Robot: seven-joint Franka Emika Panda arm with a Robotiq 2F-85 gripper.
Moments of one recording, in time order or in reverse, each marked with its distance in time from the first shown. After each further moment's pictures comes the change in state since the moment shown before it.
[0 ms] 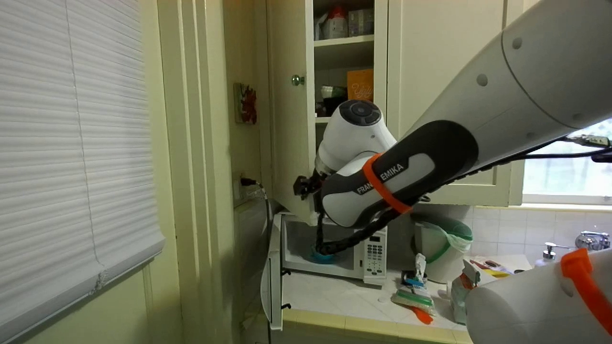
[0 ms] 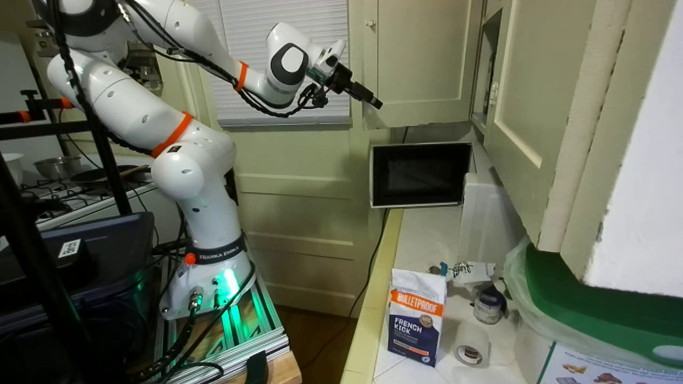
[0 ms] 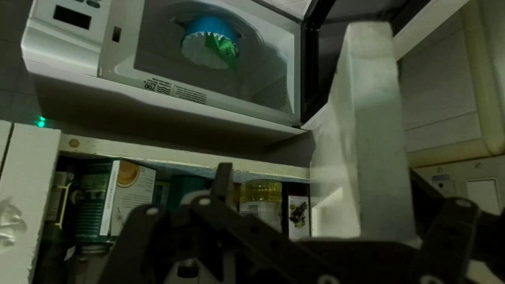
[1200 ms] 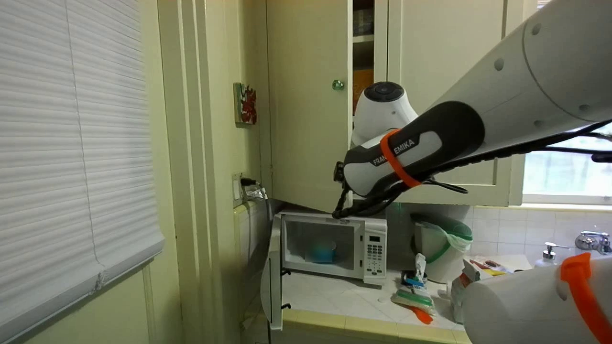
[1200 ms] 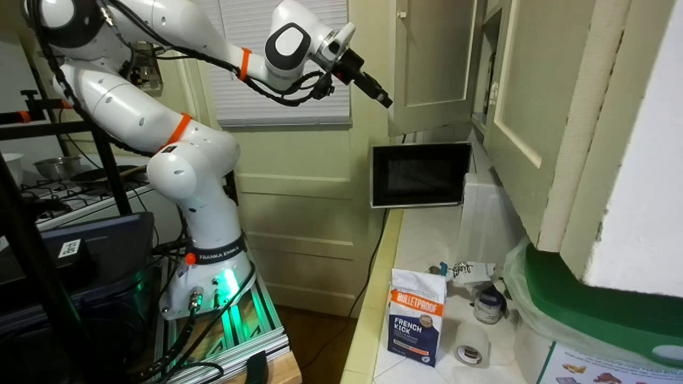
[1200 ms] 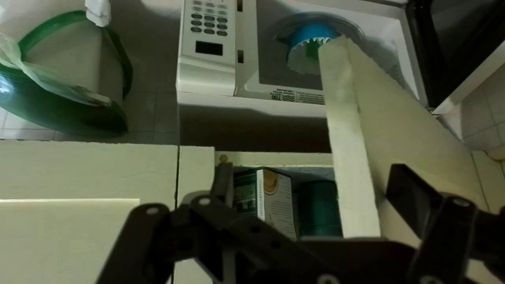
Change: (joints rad) arm -0.100 -0.088 -0.142 0.013 -0.002 -0.217 0.047
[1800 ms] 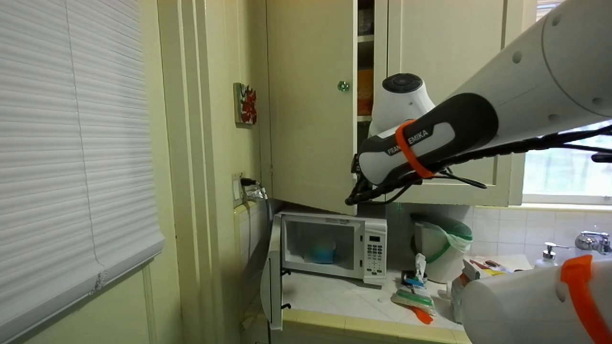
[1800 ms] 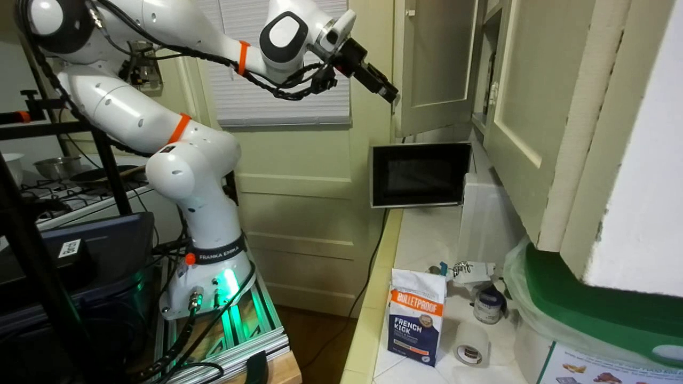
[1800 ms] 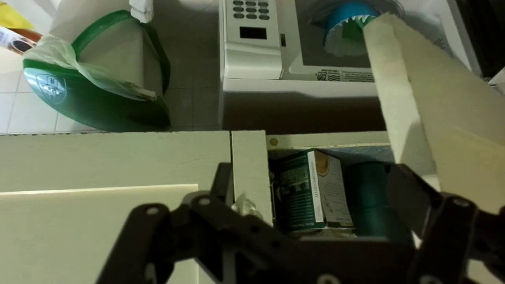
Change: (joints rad) arm -0.030 -0.031 -0.096 -0.001 -0.042 -0.030 0.002
